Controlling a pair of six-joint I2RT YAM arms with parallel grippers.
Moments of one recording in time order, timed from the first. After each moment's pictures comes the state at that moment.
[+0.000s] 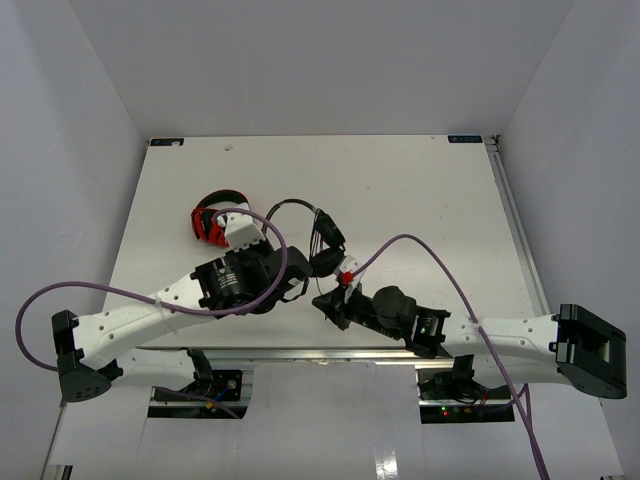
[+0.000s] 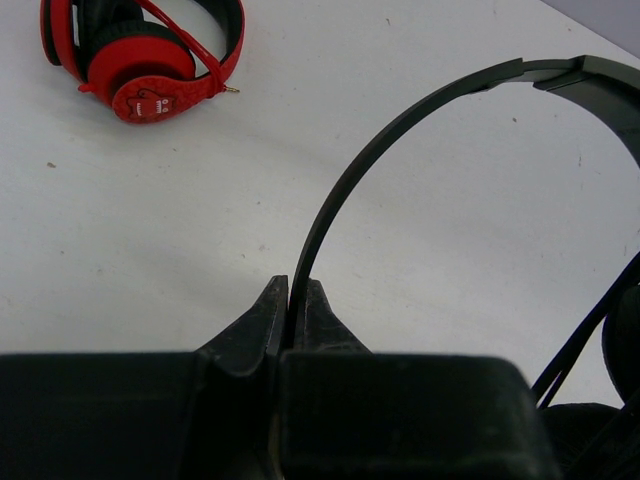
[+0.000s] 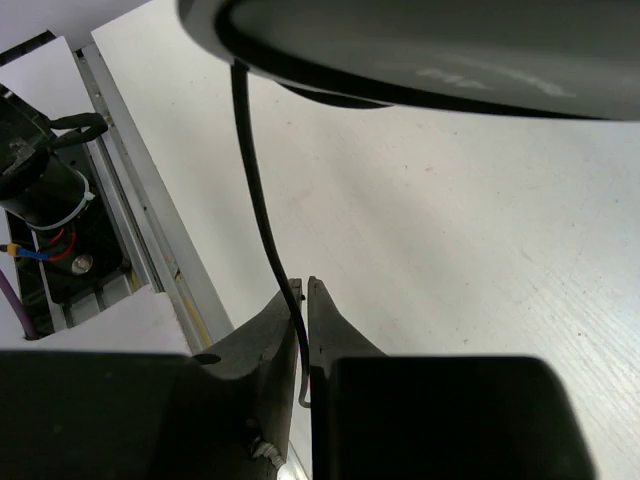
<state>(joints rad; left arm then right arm) -1.15 1.15 1.17 -1.02 -1.06 -1.28 1.26 1.10 0.43 0.50 0.15 0.19</state>
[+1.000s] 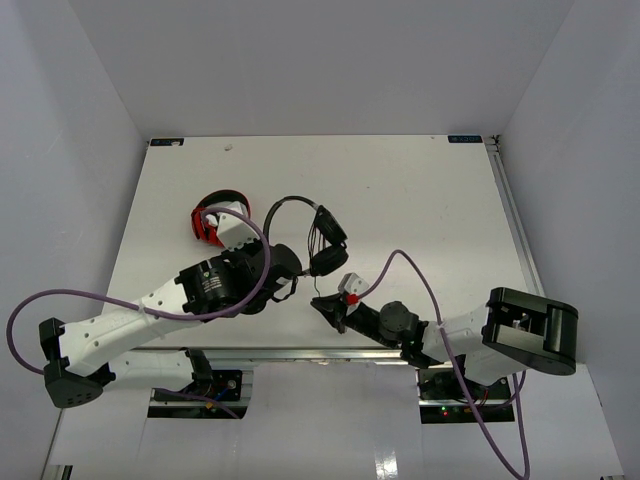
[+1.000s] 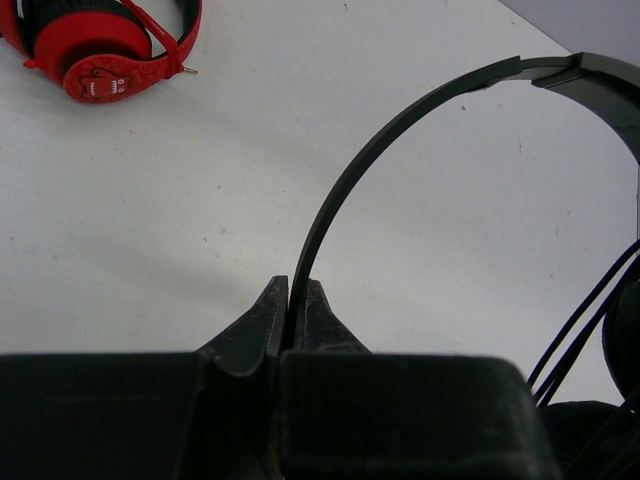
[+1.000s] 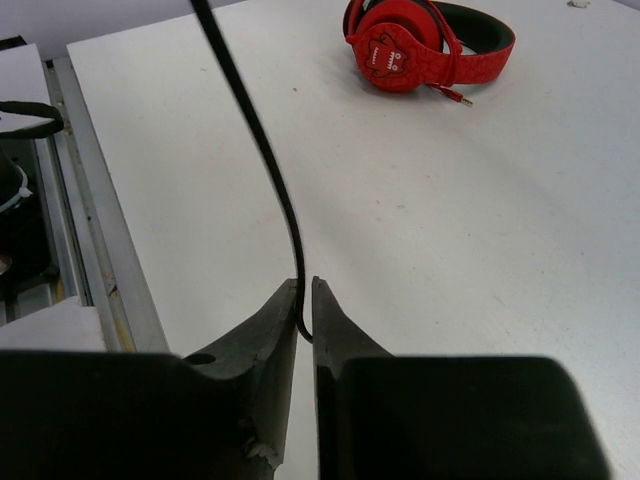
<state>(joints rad) -1.15 1.09 1.17 -0.96 -0.99 -1.26 1.26 1.41 0.23 1.20 0.17 0.02</state>
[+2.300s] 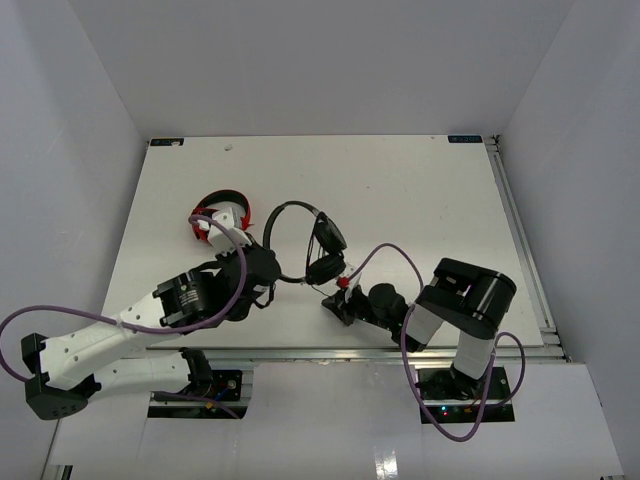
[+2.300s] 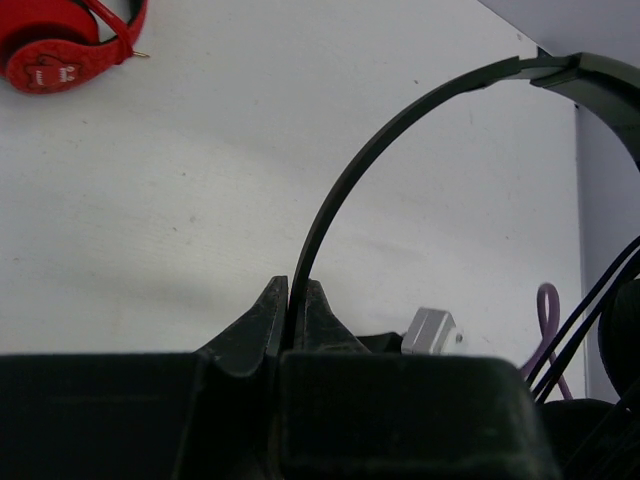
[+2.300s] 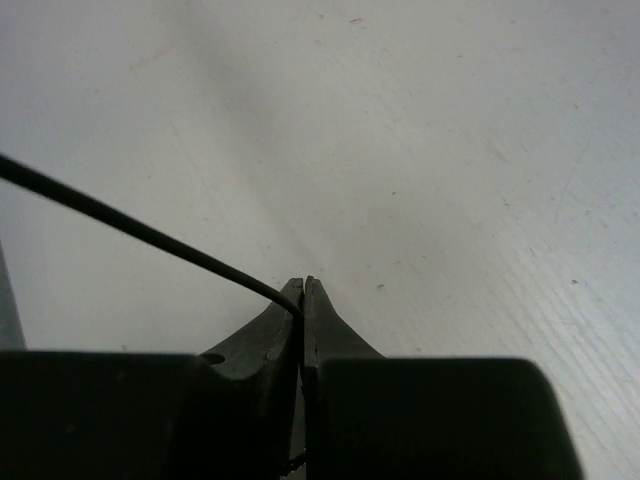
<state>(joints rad) -1.15 0.98 1.09 -0.86 -0.93 -1.19 1.02 1.80 0.26 1.28 -0.09 0.05</state>
